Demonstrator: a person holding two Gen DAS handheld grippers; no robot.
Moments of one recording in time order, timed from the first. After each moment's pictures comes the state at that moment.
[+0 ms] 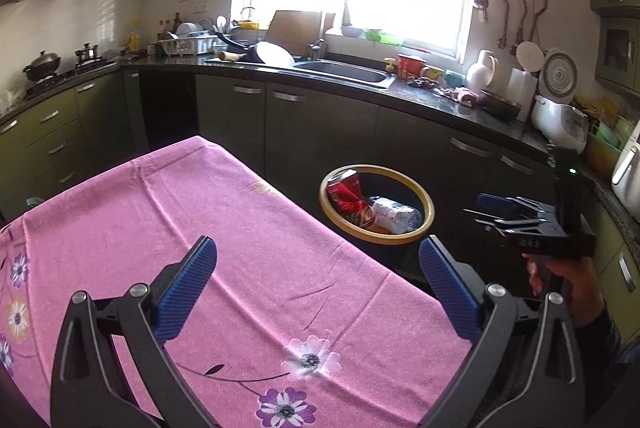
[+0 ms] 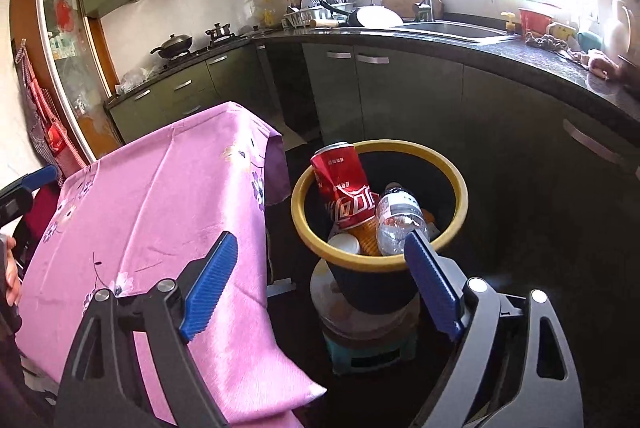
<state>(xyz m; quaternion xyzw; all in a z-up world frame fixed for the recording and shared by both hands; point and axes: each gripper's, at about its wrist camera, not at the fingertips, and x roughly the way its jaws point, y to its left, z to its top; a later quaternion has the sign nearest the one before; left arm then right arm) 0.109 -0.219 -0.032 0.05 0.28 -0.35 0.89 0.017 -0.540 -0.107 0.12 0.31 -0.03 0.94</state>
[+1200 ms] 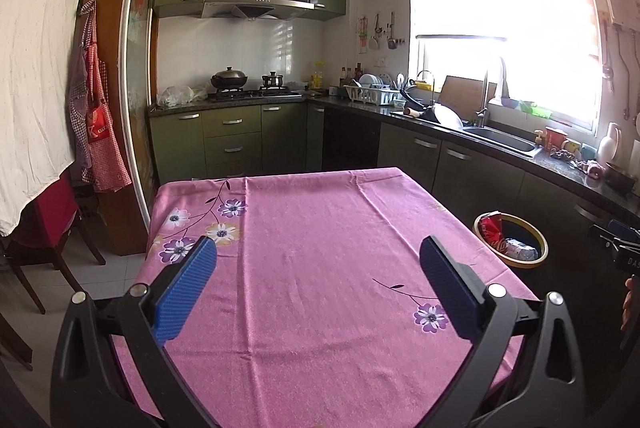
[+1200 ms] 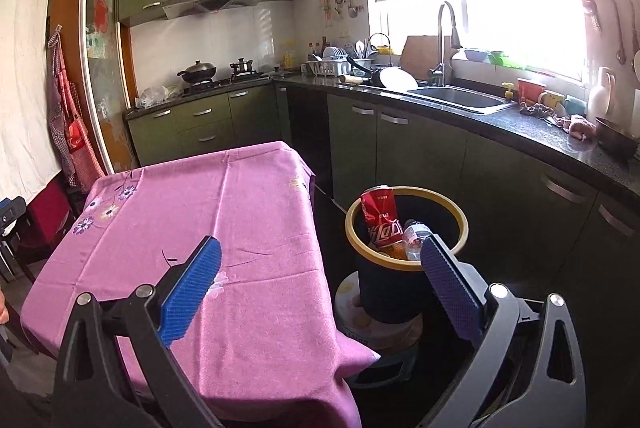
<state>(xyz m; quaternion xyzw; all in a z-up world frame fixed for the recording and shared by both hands) -0.033 -0.059 0.004 0.00 0.19 -0.05 0.98 -0.073 -0.436 -0.028 0.07 0.24 -0.04 0.97</state>
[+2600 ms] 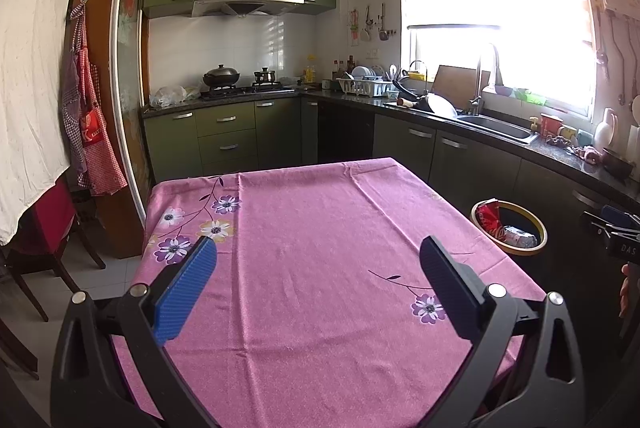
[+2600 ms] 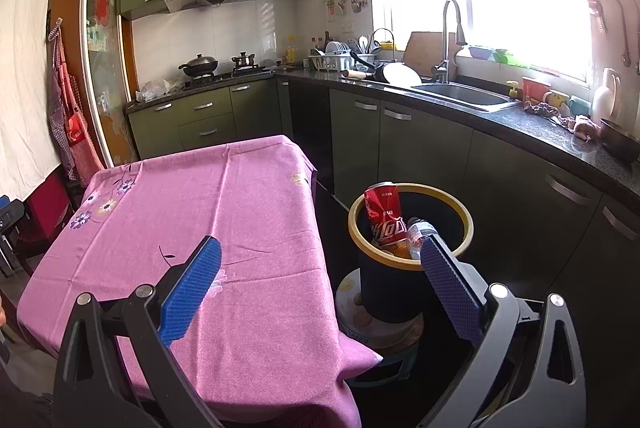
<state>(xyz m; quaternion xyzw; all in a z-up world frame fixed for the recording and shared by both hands) -0.032 -0.064 -0.004 0.02 0.20 -0.06 0.98 -0.060 -0.432 -0.037 0.06 0.25 -0.03 0.97</state>
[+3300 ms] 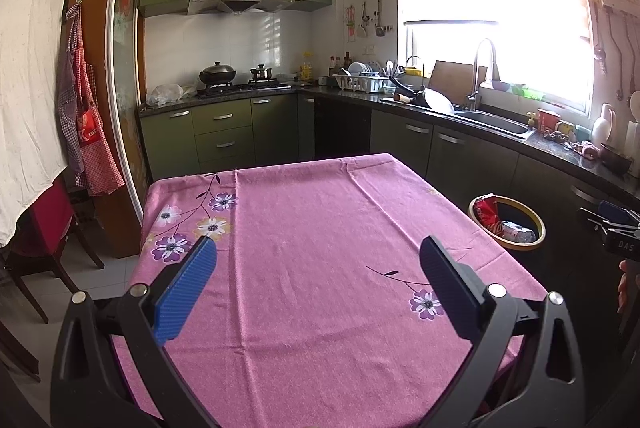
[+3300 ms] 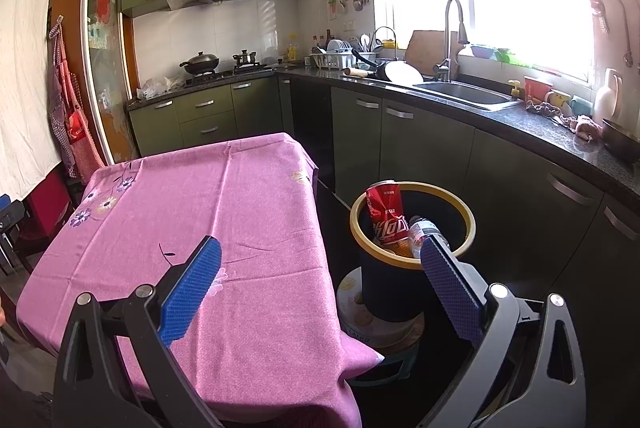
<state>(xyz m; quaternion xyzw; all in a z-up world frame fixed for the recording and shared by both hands) -0.030 -0.065 -0.010 0.02 0.21 -0.07 0.98 -0.058 -0.429 -0.039 0.06 0.25 -0.03 0.97</state>
